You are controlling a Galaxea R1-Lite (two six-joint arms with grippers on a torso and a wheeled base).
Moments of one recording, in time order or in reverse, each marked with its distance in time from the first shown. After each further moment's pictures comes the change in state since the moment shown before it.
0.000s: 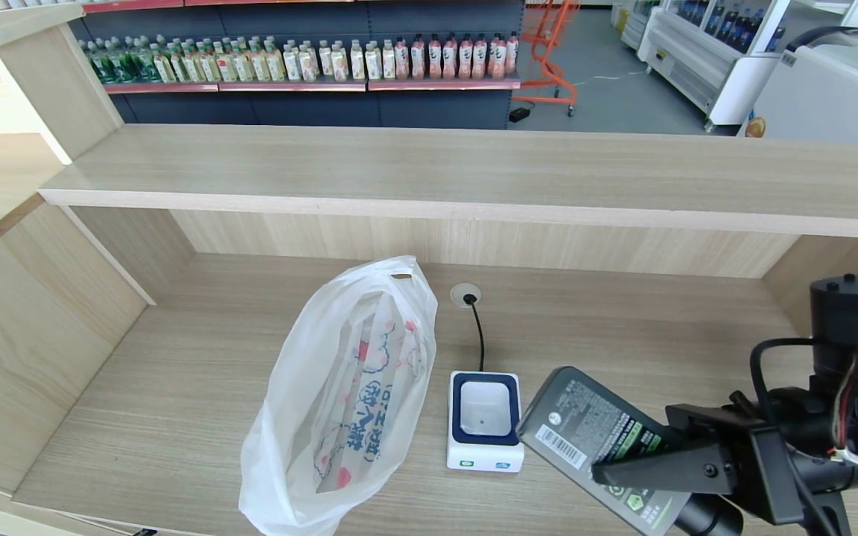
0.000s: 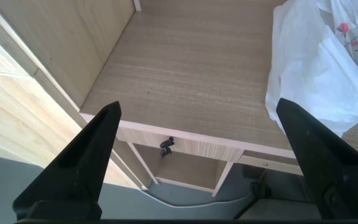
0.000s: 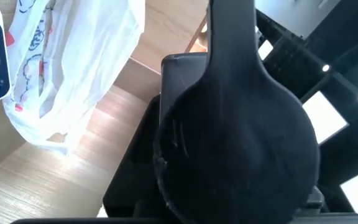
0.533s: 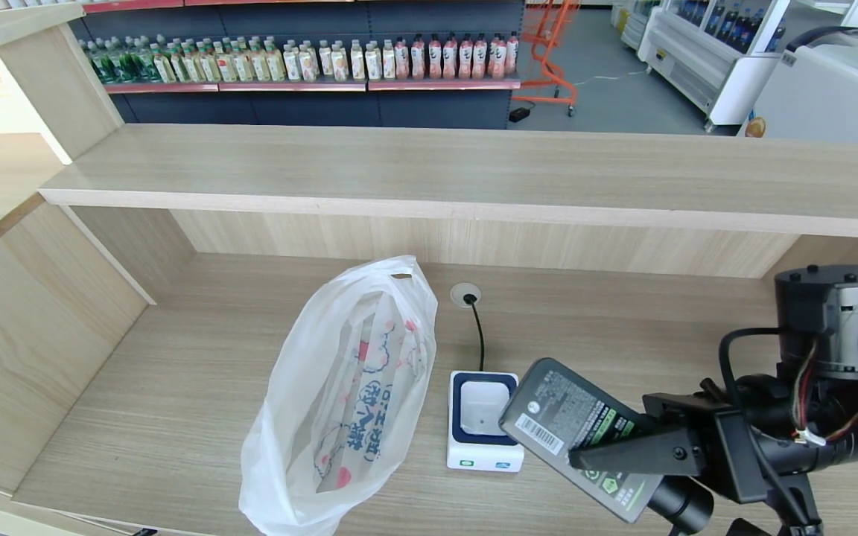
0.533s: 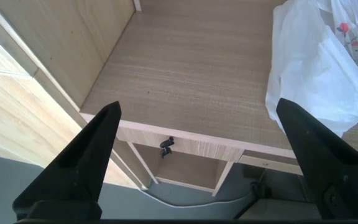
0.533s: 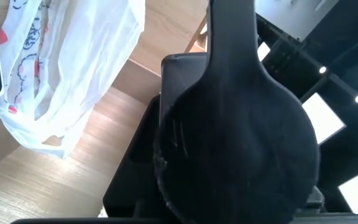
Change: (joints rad) left arm 0.000 0.000 0.000 0.000 0.000 0.000; right arm 0.018 0.060 -0.049 -0.008 0.000 -0.003
